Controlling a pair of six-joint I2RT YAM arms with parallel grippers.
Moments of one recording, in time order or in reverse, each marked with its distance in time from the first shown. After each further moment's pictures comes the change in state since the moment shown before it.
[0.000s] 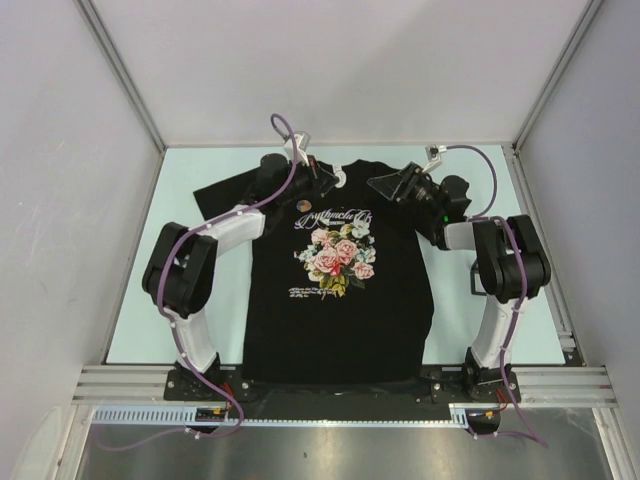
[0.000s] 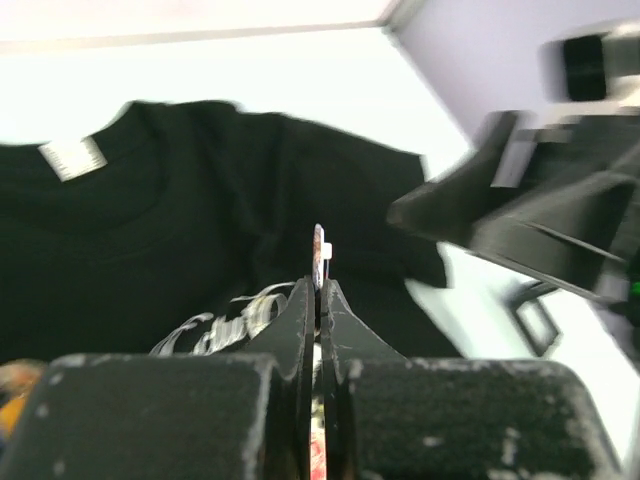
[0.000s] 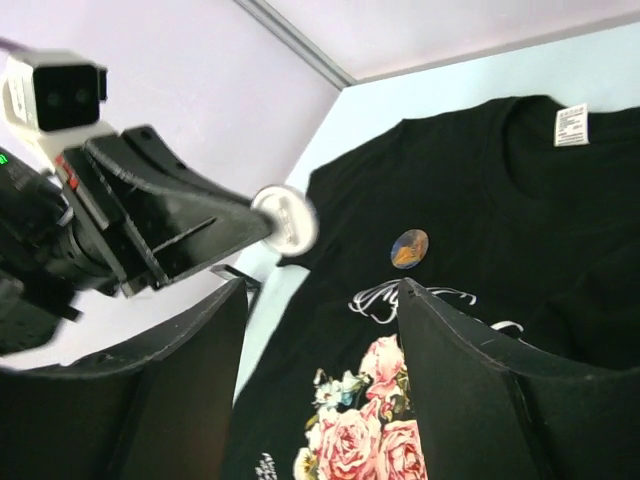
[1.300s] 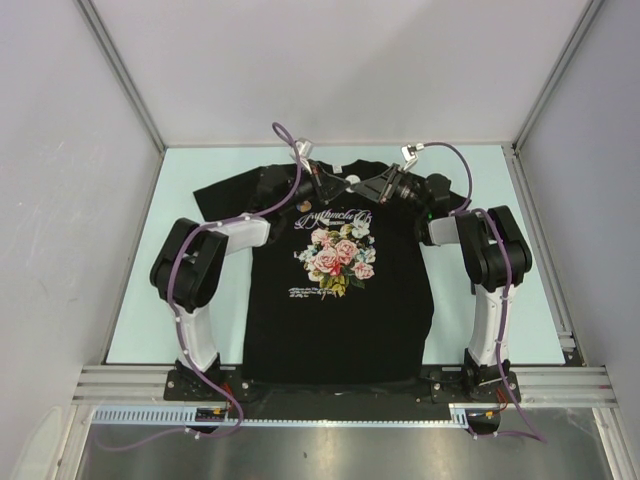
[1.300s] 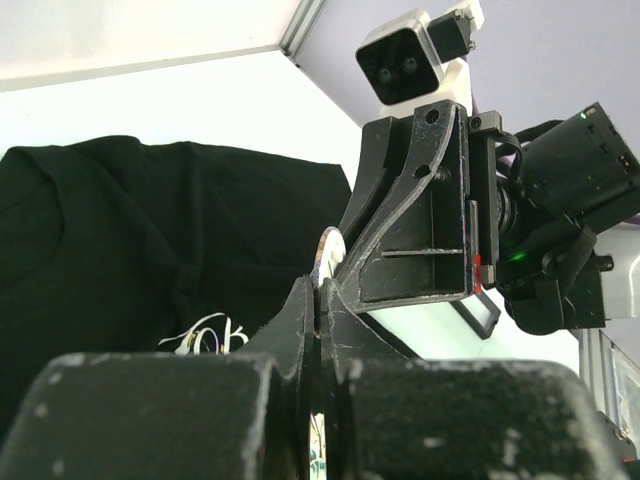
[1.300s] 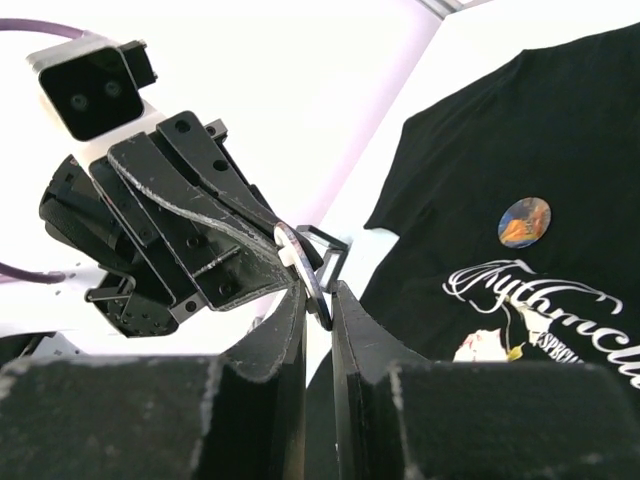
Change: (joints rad) left arm -0.014 0.066 -0.052 0.290 0.161 -0.081; right arm 0.068 0.116 0.125 0.052 -0.117 0.186
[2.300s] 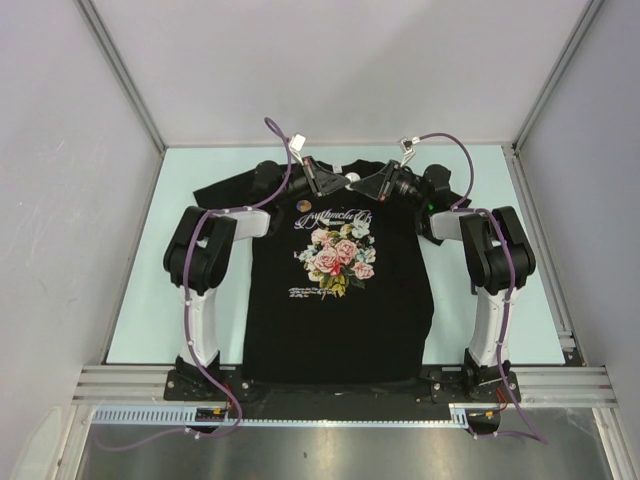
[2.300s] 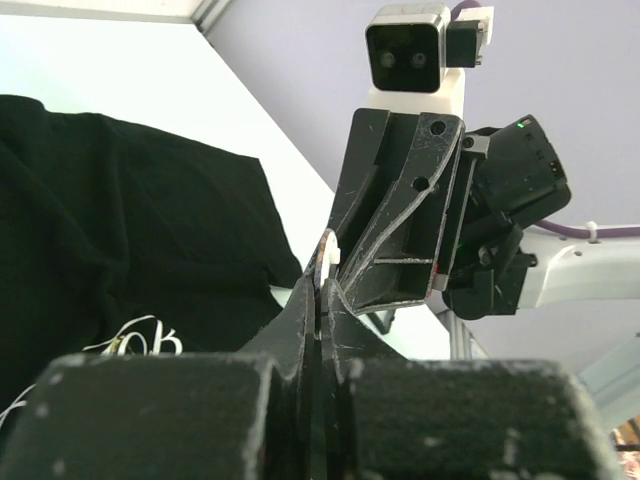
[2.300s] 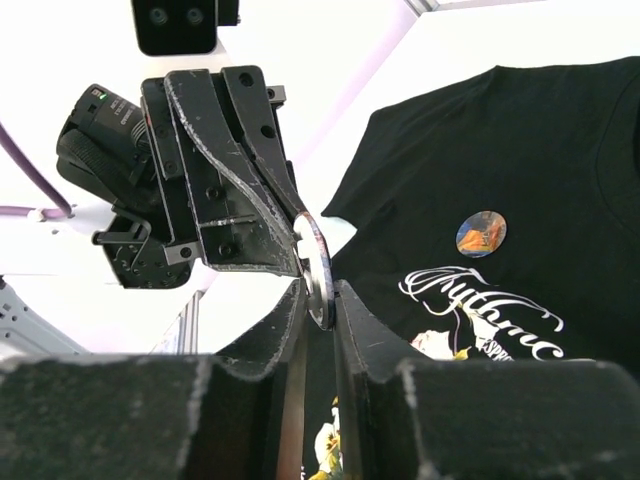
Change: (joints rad) left arm 0.070 0.163 0.097 0.174 0.203 -0.352; right arm 0.002 -0.033 0.048 -0.138 -0.049 -0.227
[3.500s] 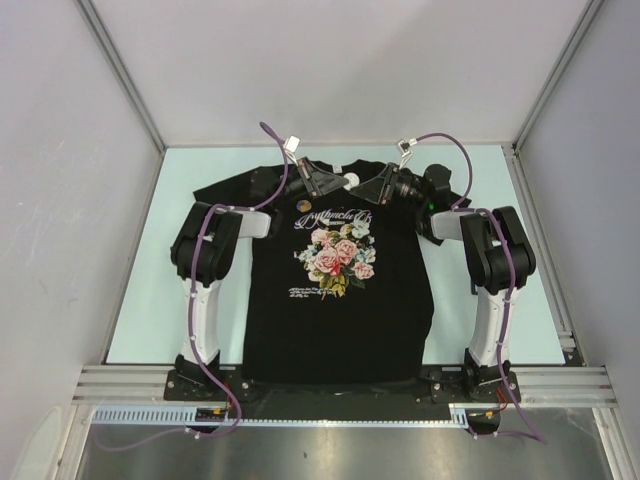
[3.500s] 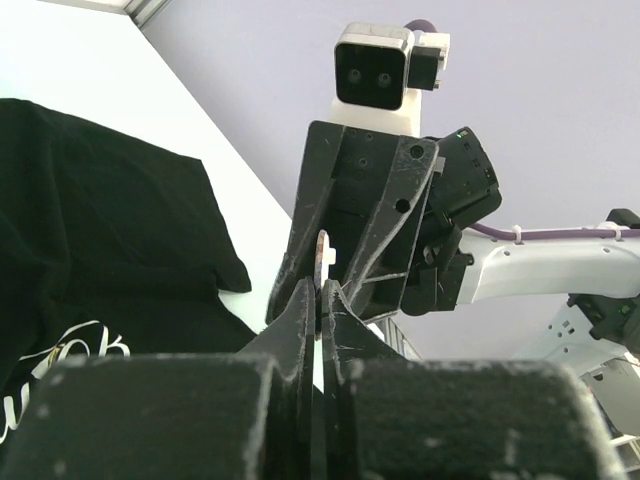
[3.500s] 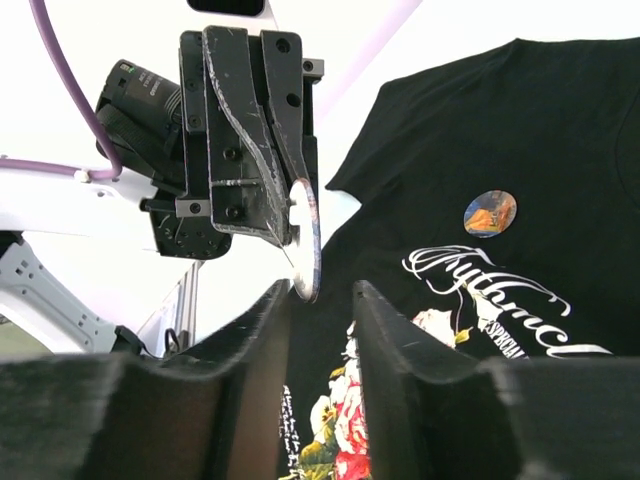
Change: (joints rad) left arm 0.027 0.093 0.012 0.235 0.064 -0.253; right arm -0.005 0.000 0.000 -0.022 -0.080 -0.042
